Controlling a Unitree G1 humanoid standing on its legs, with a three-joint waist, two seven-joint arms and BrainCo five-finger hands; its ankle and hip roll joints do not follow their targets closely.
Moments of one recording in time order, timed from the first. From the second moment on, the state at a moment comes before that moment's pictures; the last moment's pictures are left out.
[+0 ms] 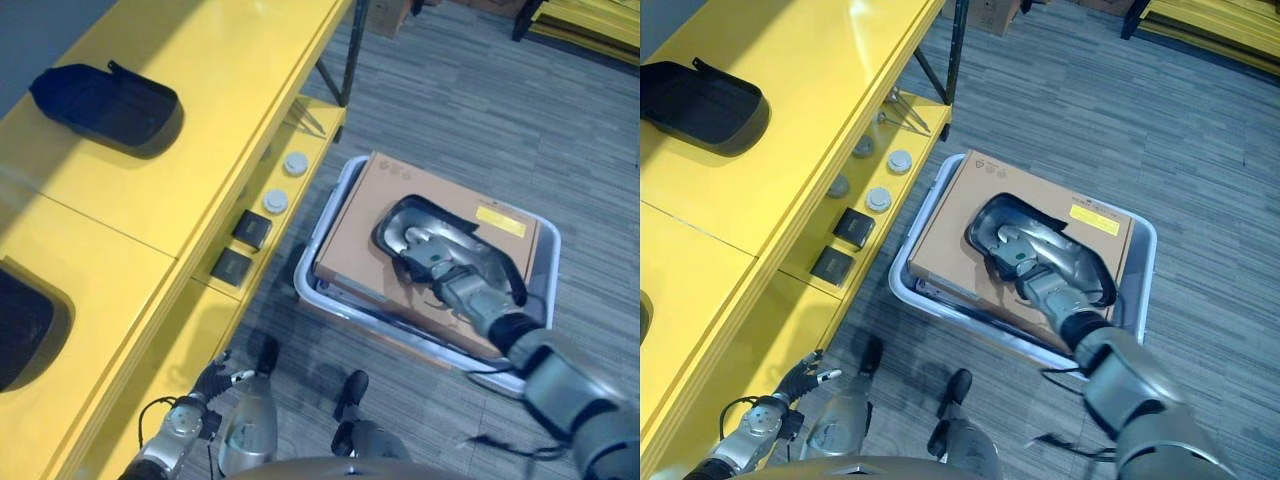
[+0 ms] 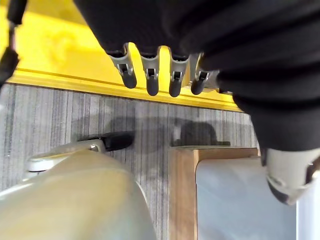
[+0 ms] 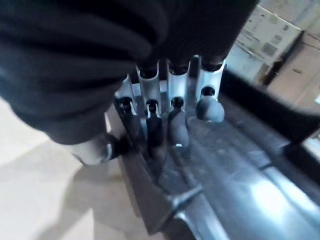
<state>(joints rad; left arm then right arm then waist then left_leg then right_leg) 0.05 0.35 -0.39 0.72 -0.08 -0.10 0.08 -0.71 -0.76 0.90 0.78 -1.02 -0.06 -0.25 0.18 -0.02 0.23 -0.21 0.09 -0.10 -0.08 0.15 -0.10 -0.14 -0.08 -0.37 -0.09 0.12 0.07</state>
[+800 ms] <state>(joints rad) 0.05 0.37 -0.41 0.76 -0.07 -0.11 0.04 -0.92 -0.93 1.22 0.78 -1.17 -0.21 -0.25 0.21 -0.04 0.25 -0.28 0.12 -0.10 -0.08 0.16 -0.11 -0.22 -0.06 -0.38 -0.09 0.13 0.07</state>
